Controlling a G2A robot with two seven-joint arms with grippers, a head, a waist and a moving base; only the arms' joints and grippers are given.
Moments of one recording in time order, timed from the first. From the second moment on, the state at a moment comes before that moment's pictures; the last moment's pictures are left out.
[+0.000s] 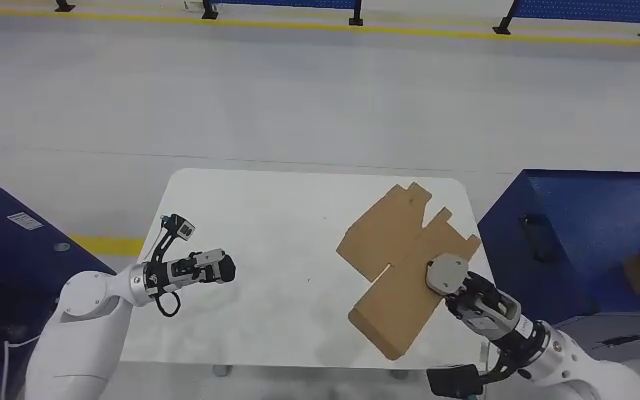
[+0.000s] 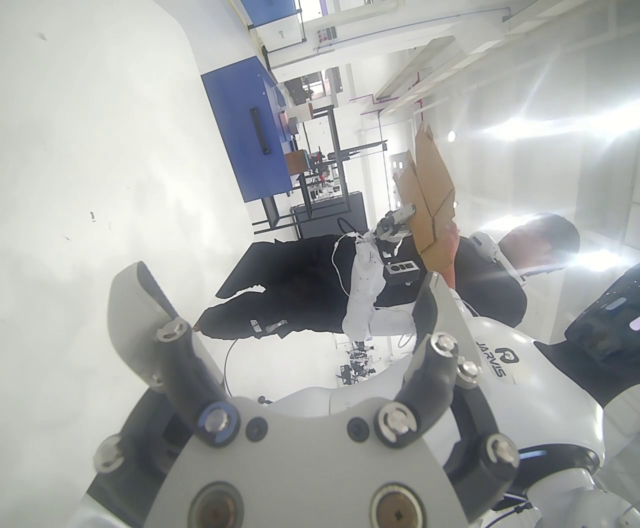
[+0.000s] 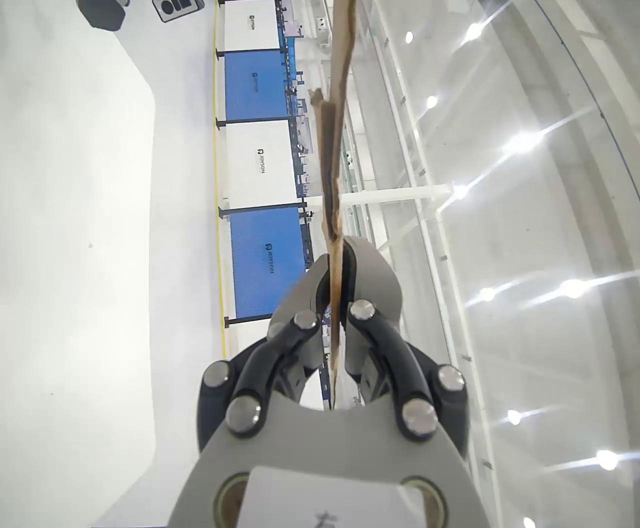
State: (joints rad) left arm 1.03 -1.12 -1.46 -1.20 -0.49 -0.33 -1.40; right arm -1.84 -1.08 1.84 -2.35 -2.44 -0.13 -0.67
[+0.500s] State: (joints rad) left arm 1.03 -1.12 -1.46 -1.20 -0.49 -0.33 -1.40; right arm -1.62 -1.05 2.15 -2.35 -1.49 -0.87 -0.47
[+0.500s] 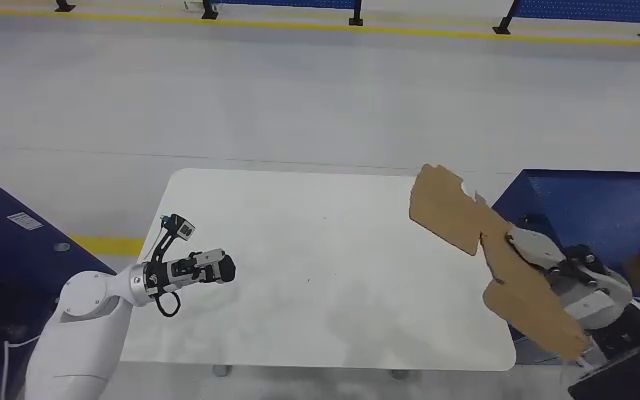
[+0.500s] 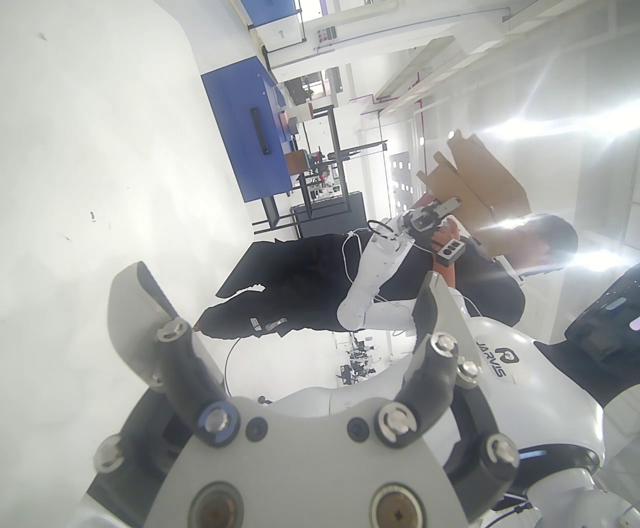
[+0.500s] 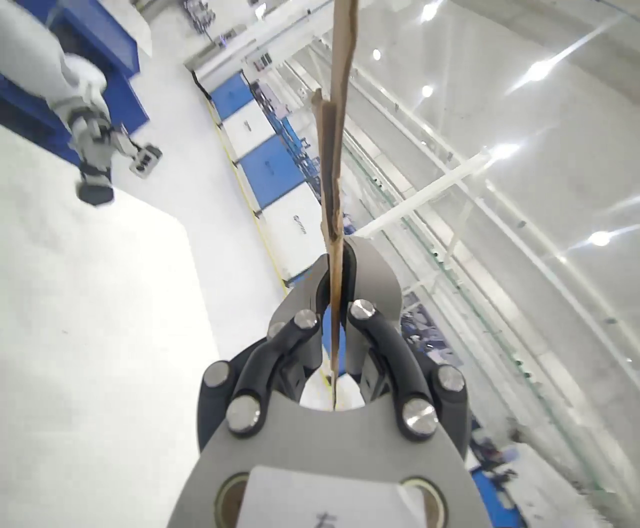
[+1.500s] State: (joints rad) left arm 1.03 -1.12 -1.46 -1.20 -0.49 -0.33 -1.40; right arm -1.31 -0.80 1.69 -2.05 0.90 -0.47 1.35
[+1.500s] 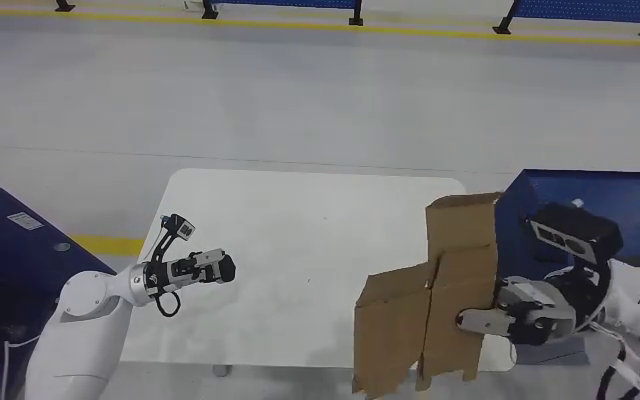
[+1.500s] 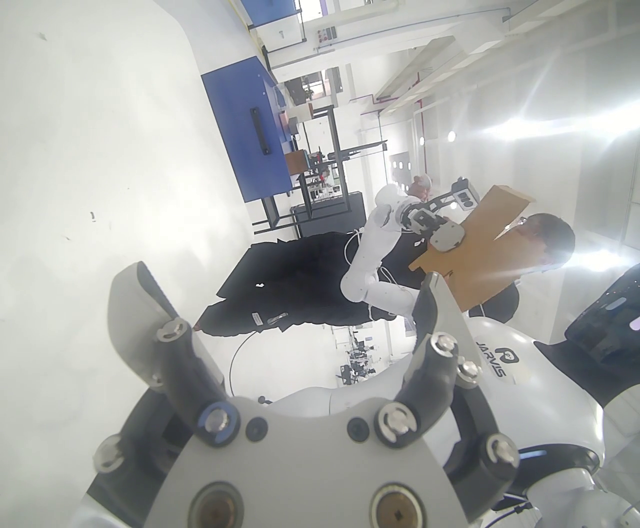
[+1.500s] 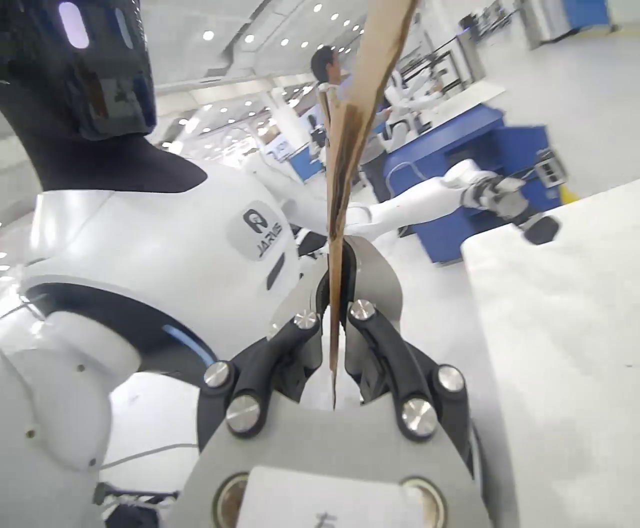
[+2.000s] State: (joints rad) left arm 1.03 -1.12 -1.46 -1.20 -0.49 -0.33 -1.40; right arm -1.29 -0.83 1.52 -1.86 1.08 -0.41 1.42
